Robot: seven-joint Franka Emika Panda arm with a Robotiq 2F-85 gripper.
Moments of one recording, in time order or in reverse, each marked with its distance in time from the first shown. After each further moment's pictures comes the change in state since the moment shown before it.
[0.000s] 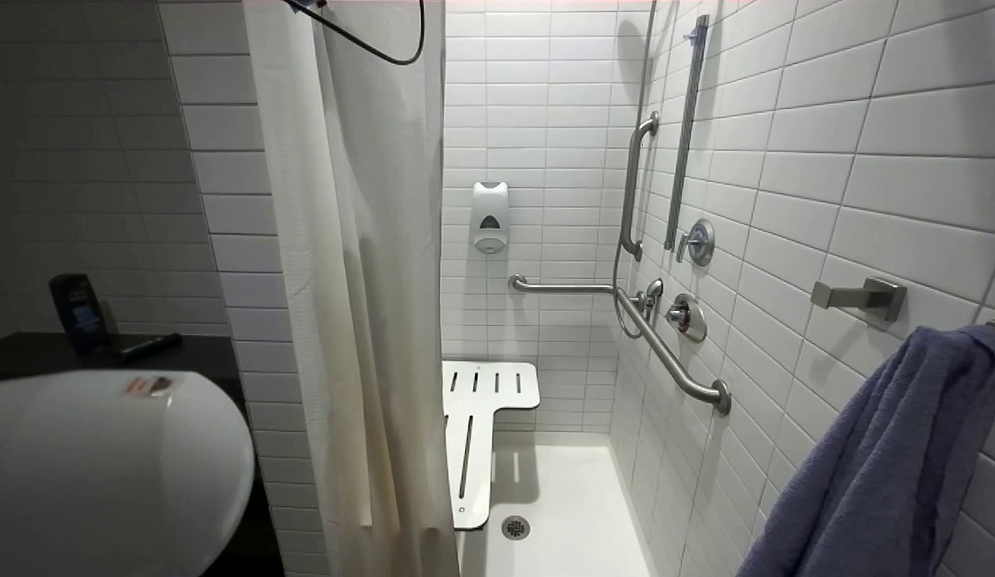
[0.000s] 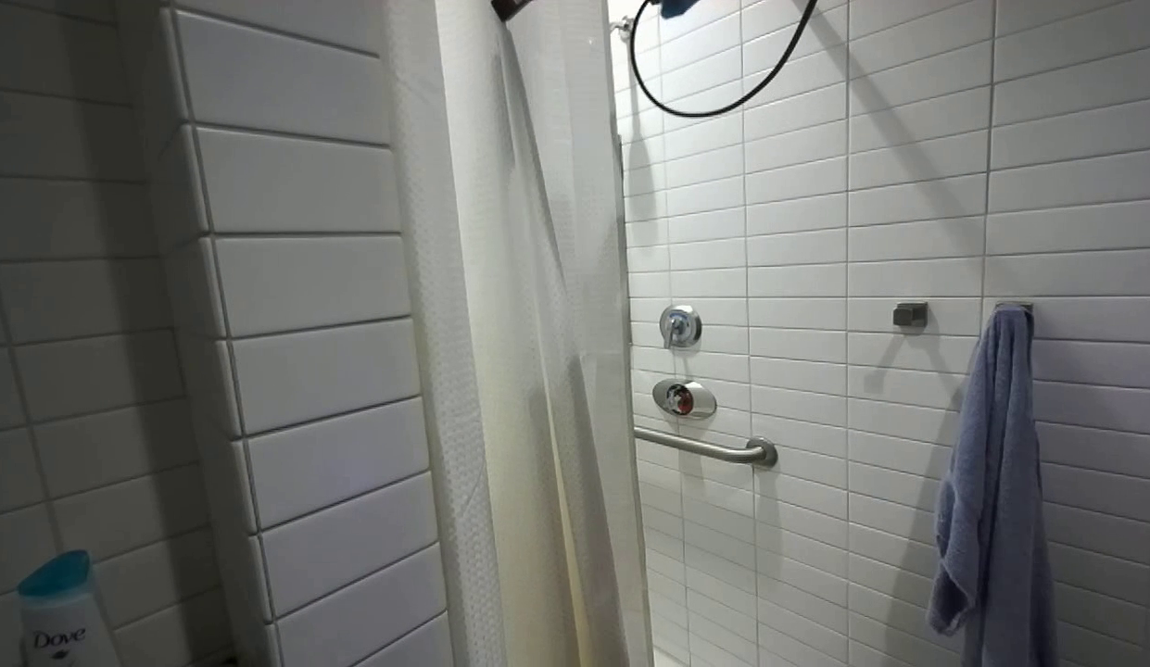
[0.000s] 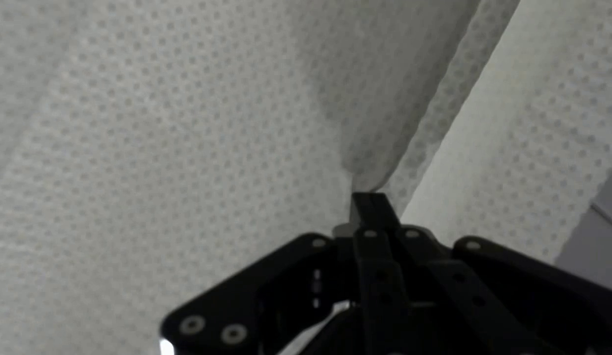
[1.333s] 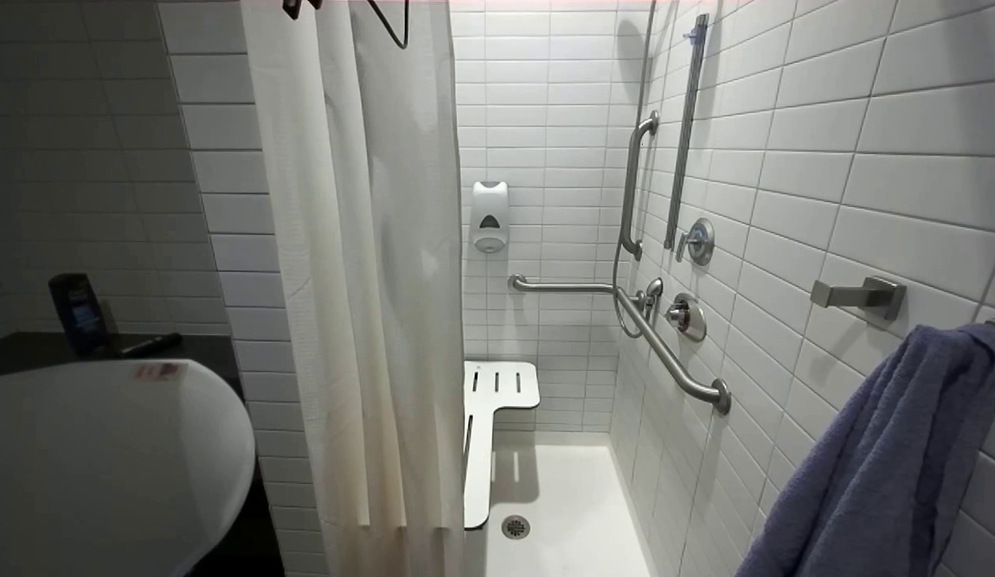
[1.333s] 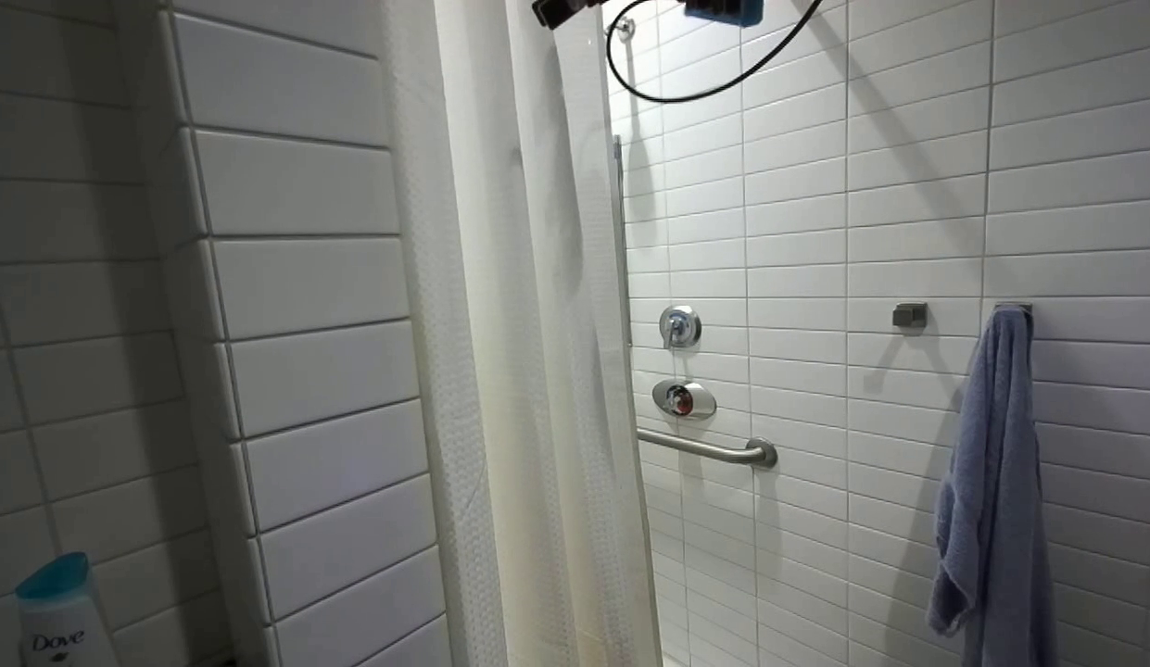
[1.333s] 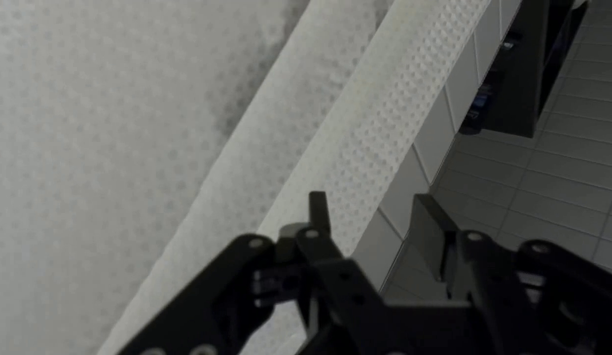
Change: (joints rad) arm 0.131 -0.091 -0.217 0.125 0.414 -0.645 -0.723
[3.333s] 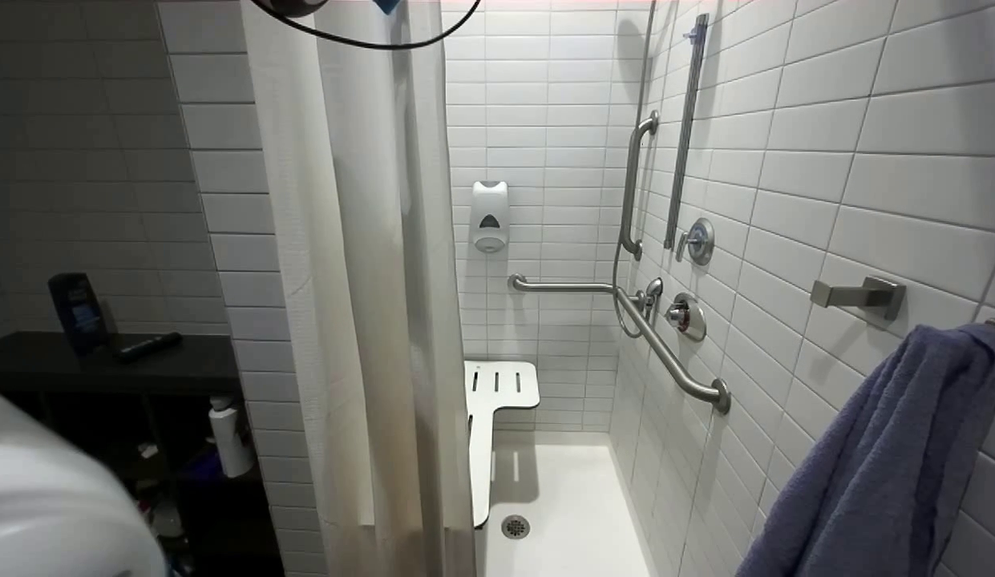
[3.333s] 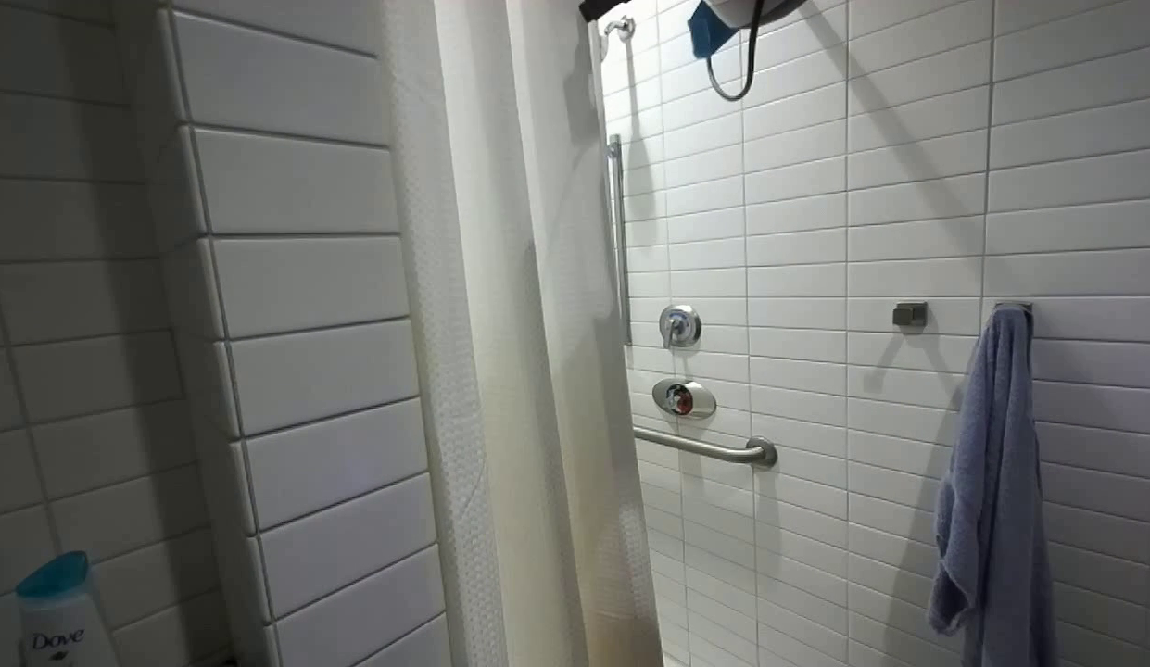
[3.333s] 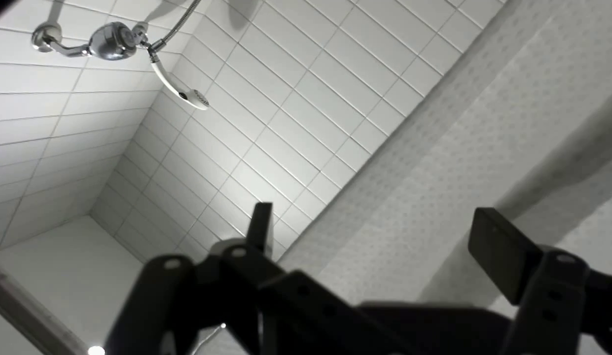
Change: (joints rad) arm -0.989 0.216 0.878 -0.067 0.100 1.139 0.314
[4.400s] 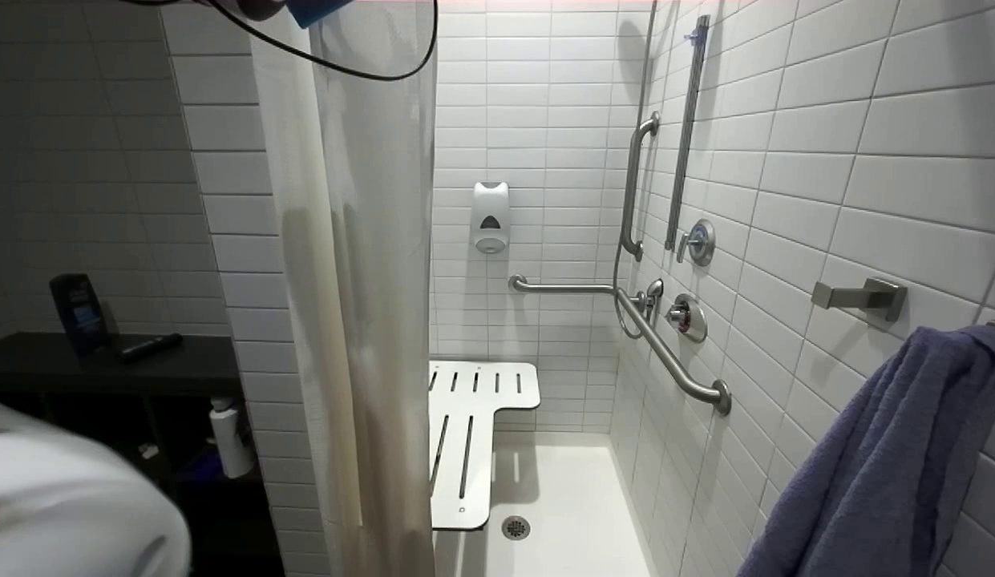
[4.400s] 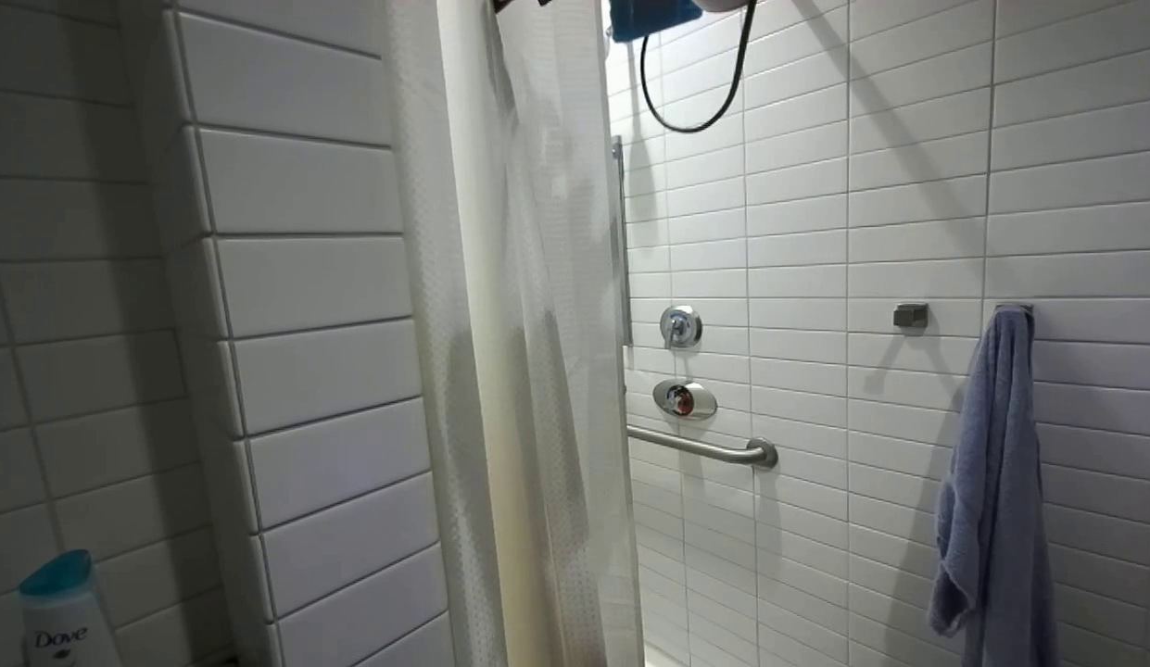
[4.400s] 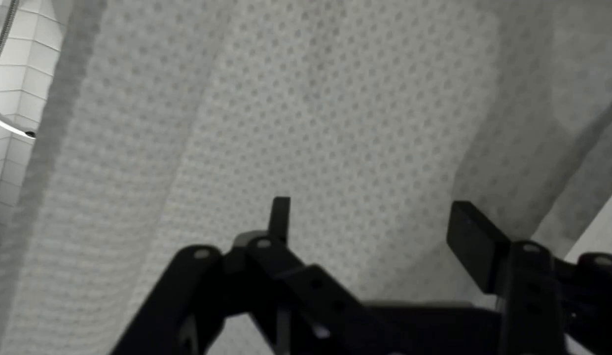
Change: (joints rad) arm 0.119 -0.004 -0.005 -0.017 -0.256 -0.171 0.474
